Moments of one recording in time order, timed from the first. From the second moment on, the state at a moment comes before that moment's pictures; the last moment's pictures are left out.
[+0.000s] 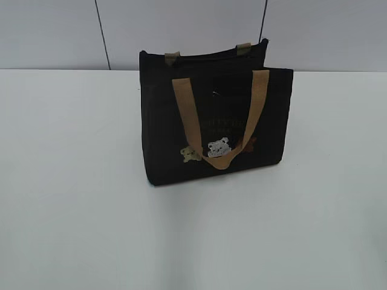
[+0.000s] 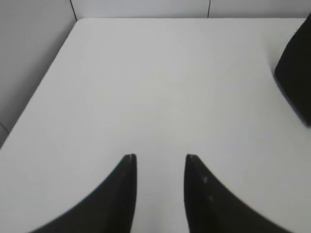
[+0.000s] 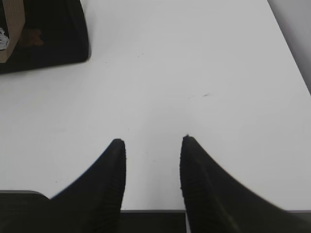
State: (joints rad) left arm 0.12 -0.01 -0.54 -0.09 1.07 0.11; right arm -0.07 -0.01 -0.47 0.09 1.09 -0.13
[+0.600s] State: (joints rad) left arm -0.04 -0.01 -0.54 -0.06 1.07 0.01; right arm -0.07 -0.01 -0.47 0.10 1.09 -0.13
